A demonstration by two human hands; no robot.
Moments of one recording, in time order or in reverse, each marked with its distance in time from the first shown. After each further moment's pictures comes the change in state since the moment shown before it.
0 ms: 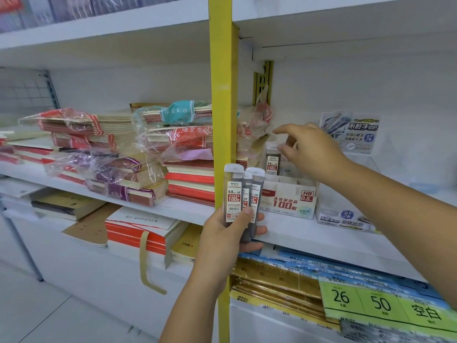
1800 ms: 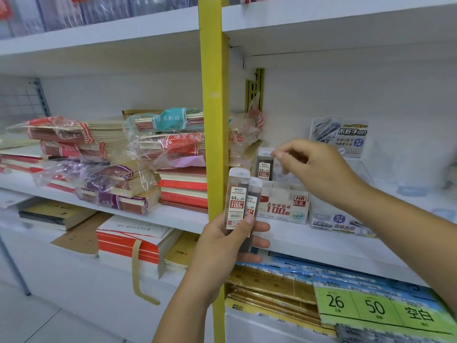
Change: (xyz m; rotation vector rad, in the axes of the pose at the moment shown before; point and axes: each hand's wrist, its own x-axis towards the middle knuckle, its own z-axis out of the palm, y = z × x) left_hand -0.004 0.009 0.000 0.078 -0.191 0.036; right_hand -0.043 -0.013 -0.024 0.400 0.019 0.026
